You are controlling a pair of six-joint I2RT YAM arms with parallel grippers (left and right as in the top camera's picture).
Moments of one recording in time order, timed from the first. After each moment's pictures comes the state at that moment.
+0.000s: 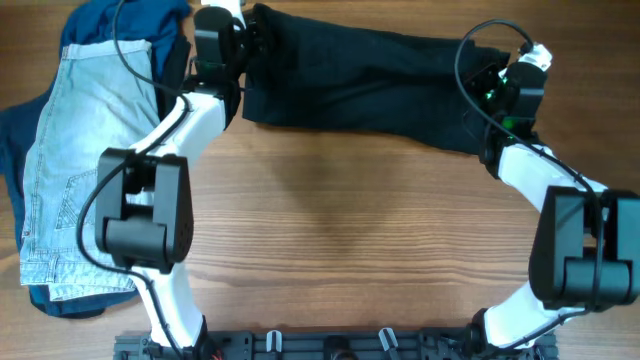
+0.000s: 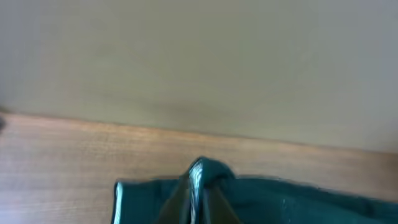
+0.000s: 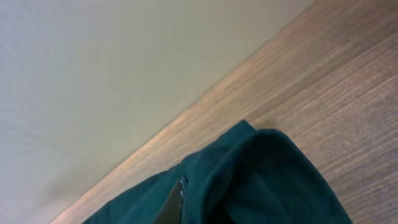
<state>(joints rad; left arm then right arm) -0.17 2.07 1.40 0.38 0.10 -0.34 -0.07 1.82 0.93 0.58 0.02 0.67</state>
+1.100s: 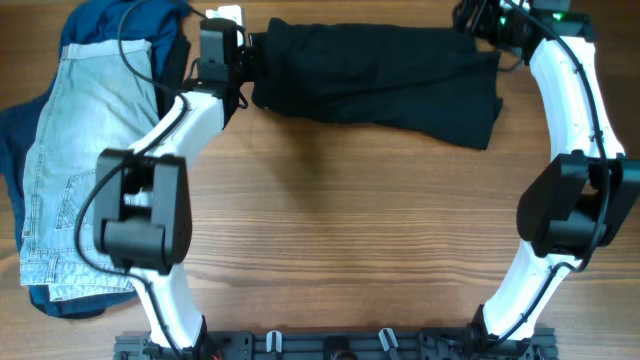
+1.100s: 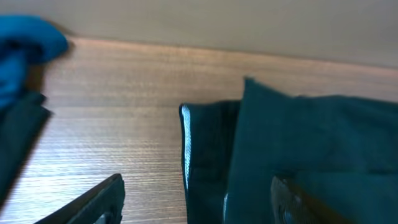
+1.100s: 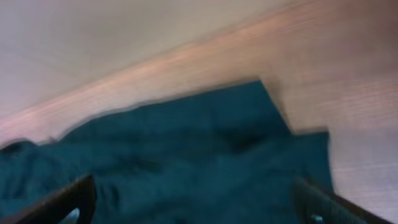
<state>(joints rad) -0.16 2.04 1.40 0.01 -0.03 -0.20 -0.09 2.09 1.92 -0.71 -0.19 0.27</state>
